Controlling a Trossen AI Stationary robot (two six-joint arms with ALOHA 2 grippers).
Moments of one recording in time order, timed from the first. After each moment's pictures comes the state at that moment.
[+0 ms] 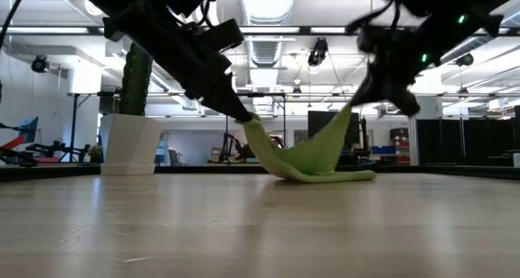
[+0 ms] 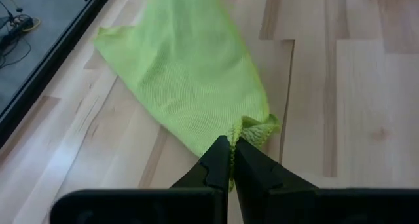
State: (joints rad) left arm -0.12 1.59 0.86 0.06 -0.45 -0.07; right arm 0.09 1.22 0.56 -0.07 0.79 -0.41
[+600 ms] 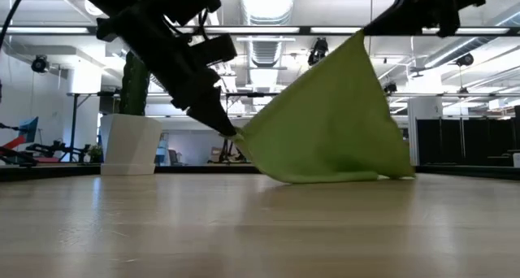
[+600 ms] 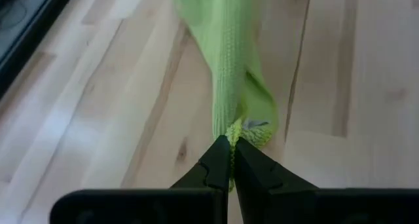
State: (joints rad) left arm -0.13 1.59 0.86 -0.08 -0.45 -0.16; right arm 0.32 0.86 0.55 -0.04 0.74 -0.42
